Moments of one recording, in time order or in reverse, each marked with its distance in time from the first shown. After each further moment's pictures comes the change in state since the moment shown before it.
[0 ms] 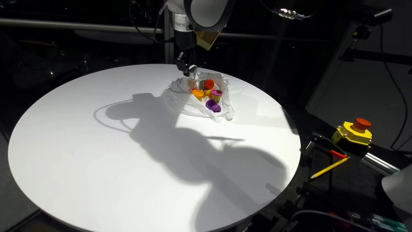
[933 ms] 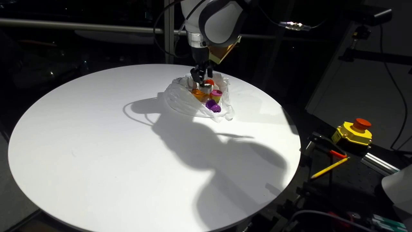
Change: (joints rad) arm -0.069 0.039 -0.006 -0.045 0.000 -0.003 0.107
